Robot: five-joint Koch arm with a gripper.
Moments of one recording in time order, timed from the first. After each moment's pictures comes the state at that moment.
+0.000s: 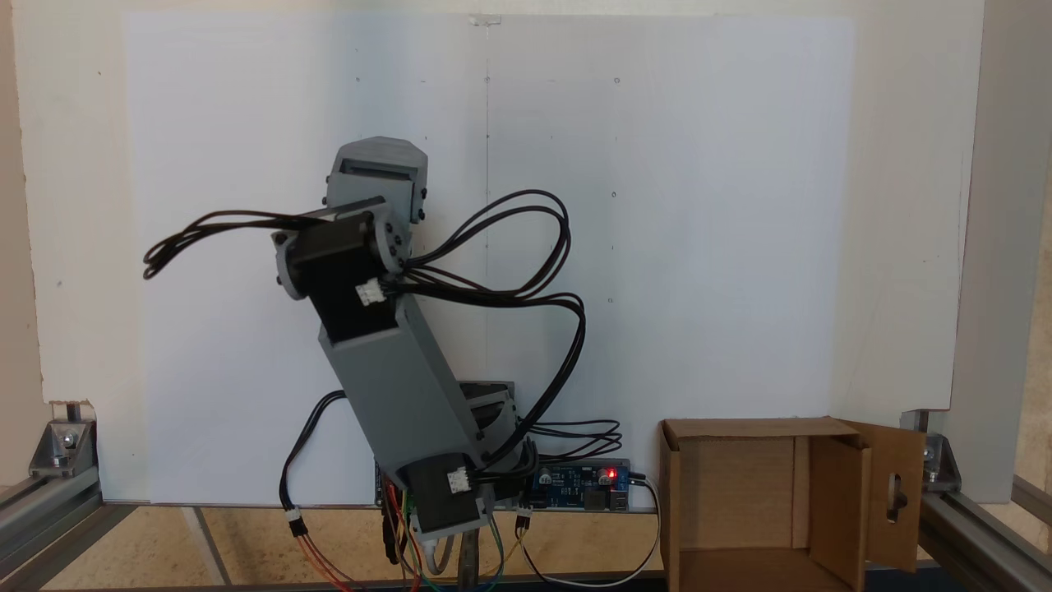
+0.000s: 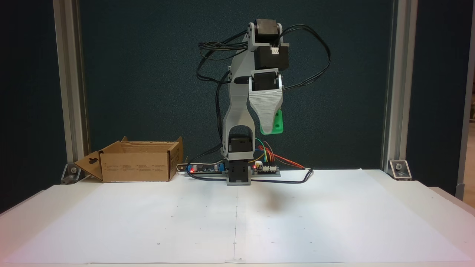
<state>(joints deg) -15.5 81.5 53.5 79.7 22.4</state>
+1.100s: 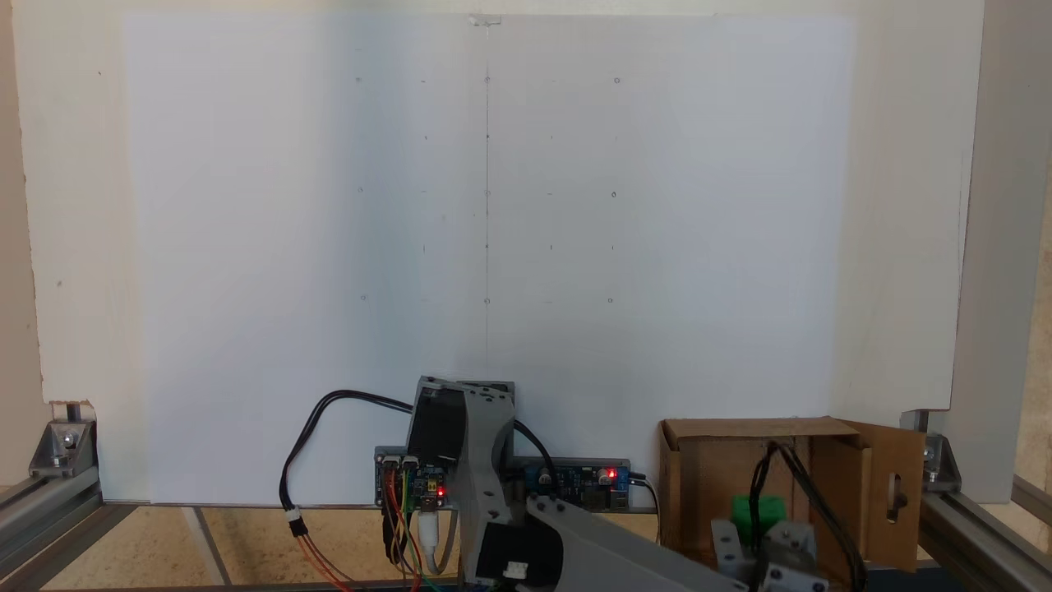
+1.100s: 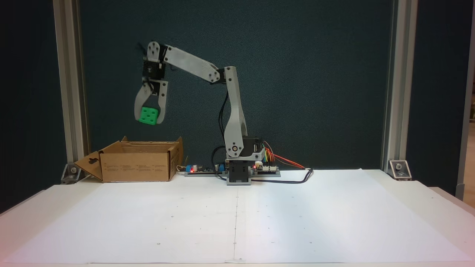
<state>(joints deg) 102.7 80.5 55.0 75.1 -20.1</state>
